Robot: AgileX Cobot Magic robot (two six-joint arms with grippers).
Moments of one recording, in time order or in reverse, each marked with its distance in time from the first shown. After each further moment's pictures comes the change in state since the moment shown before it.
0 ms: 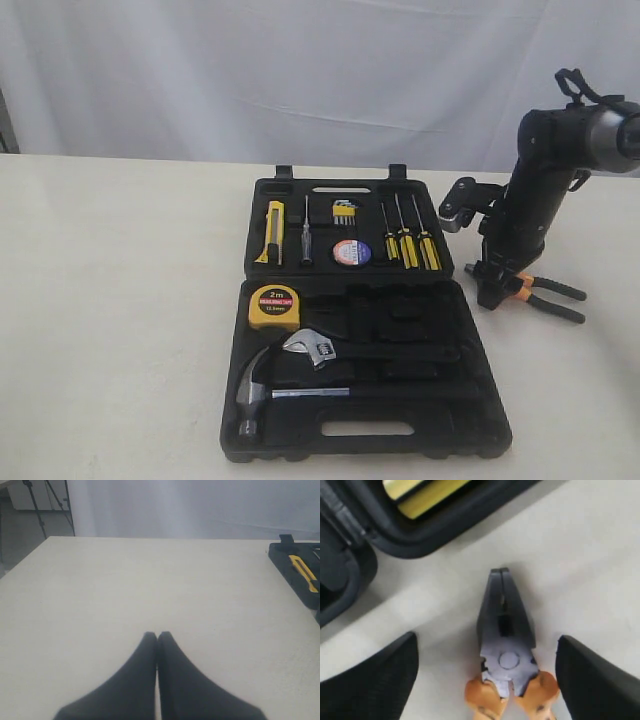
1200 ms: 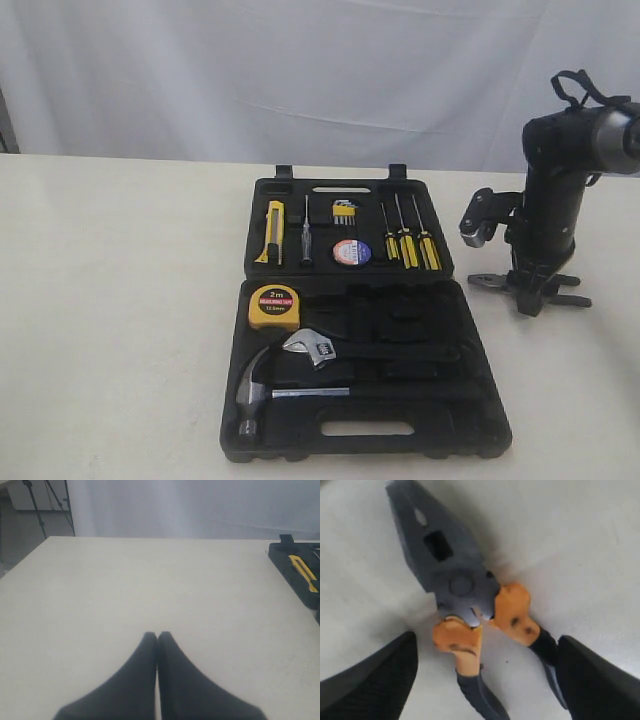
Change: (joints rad) left arm 0.000 0.000 0.000 0.000 0.000 0.000; right arm -0.010 -0.024 0.021 -0.223 0.043 0.074
